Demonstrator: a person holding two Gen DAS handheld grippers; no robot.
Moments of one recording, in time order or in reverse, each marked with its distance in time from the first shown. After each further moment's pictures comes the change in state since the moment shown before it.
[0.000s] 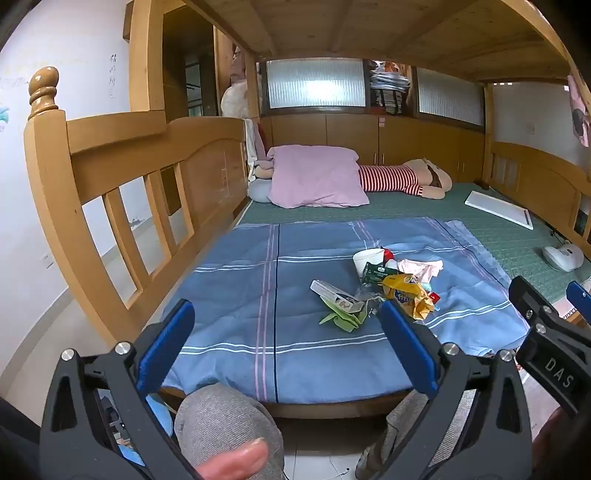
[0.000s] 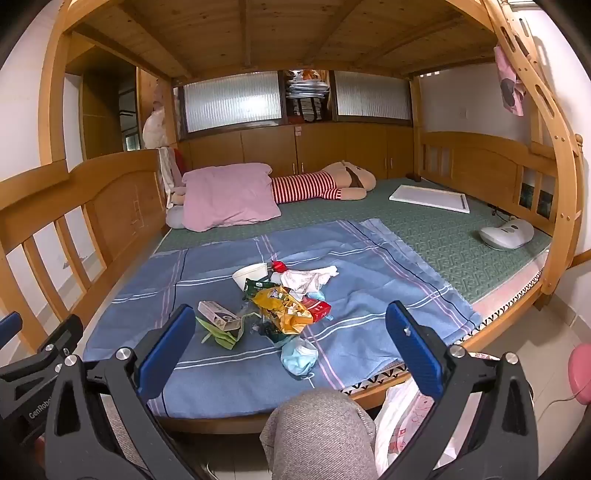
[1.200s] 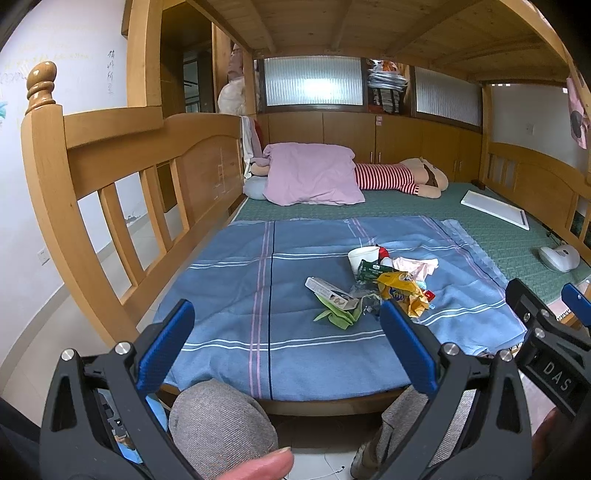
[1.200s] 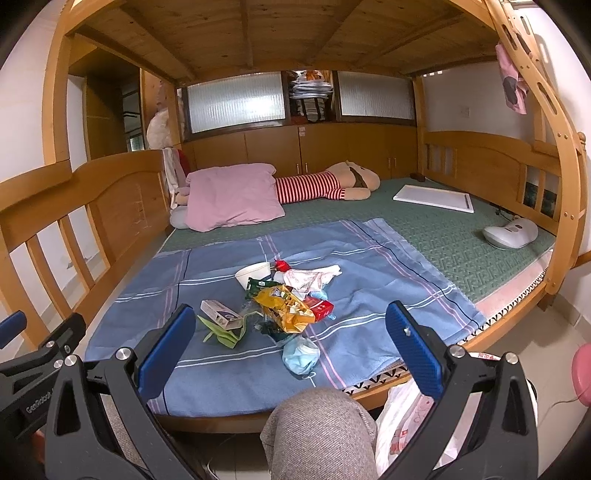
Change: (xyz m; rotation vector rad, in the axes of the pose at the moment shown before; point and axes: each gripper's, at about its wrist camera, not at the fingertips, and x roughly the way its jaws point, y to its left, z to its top) left arm -0.002 0.000 -0.001 -0.012 0.009 -0.021; right arm 0.003 -0.006 -0.005 -0.007 0.002 0.025
